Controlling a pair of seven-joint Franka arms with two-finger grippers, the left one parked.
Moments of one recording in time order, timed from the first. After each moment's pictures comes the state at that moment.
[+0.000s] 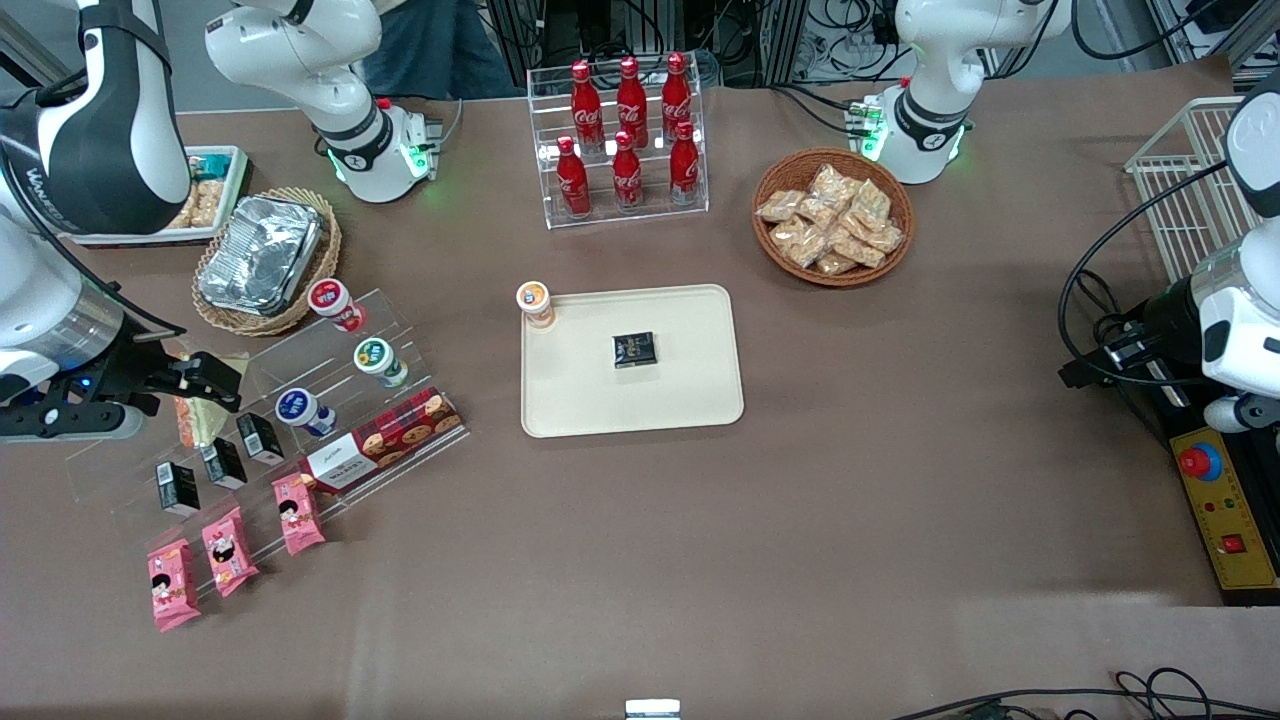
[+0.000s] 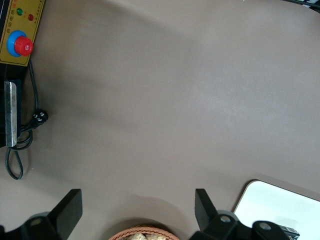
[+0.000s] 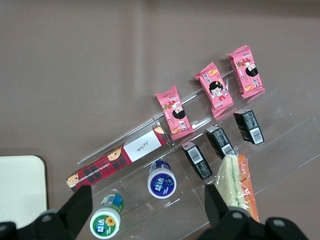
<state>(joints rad) 0.30 0.09 -0.28 -1.69 -0.01 1.87 0.02</state>
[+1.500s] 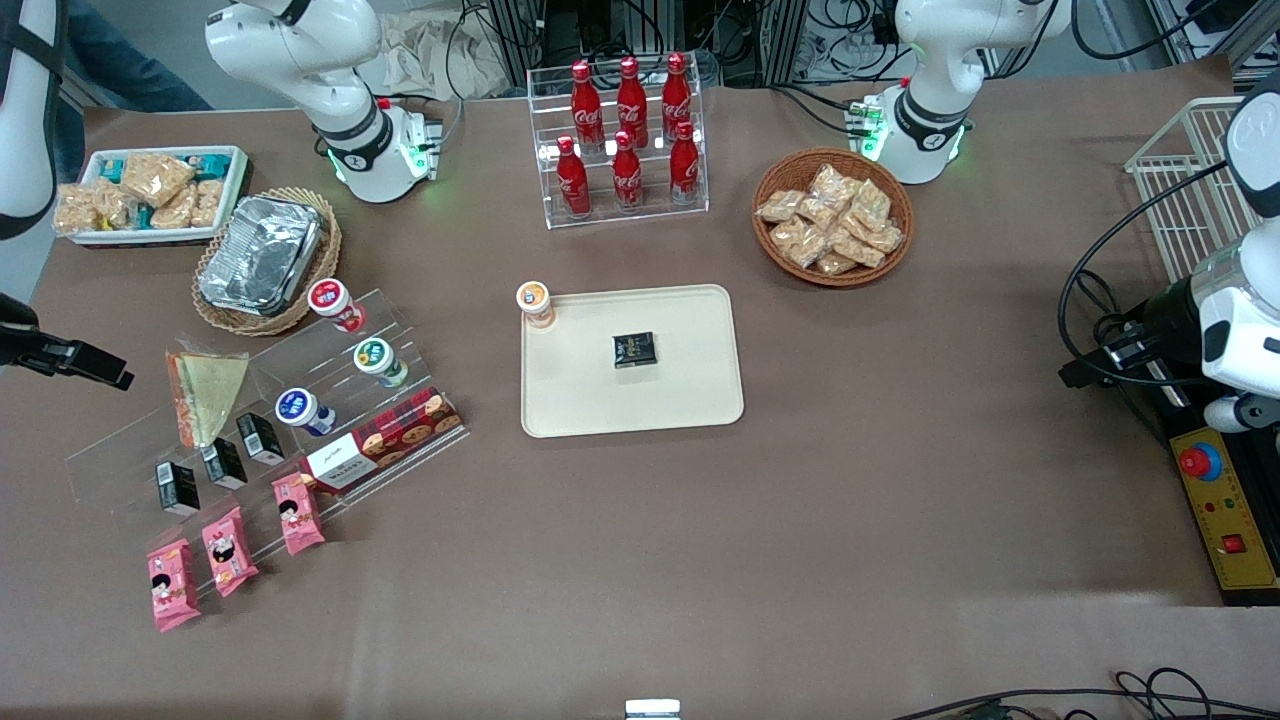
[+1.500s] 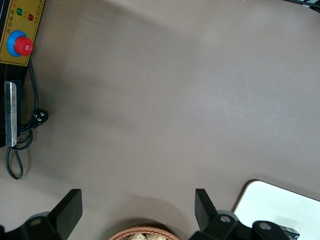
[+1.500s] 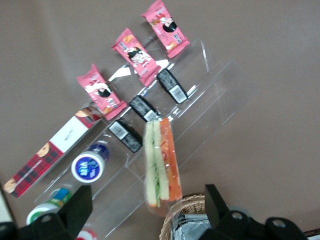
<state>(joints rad) 0.13 0.05 -0.36 -1.77 -0.02 1.83 0.03</state>
